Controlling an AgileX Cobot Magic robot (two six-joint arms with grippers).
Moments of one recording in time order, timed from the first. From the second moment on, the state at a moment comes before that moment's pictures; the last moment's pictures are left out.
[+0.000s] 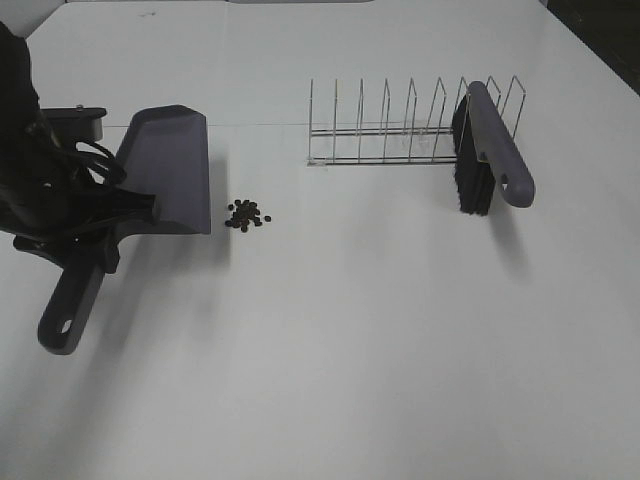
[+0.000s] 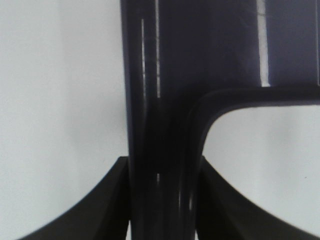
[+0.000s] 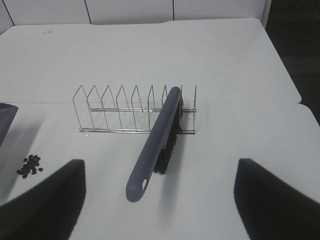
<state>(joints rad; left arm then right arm) -0.34 1.84 -1.11 -0.02 0.78 -0.34 0.00 0.69 -0.82 0.09 0.63 -0.07</state>
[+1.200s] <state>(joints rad) -0.34 1.84 -1.11 -0.02 0.78 -0.33 -0.01 2.19 -2.20 0.09 1.22 -0.08</state>
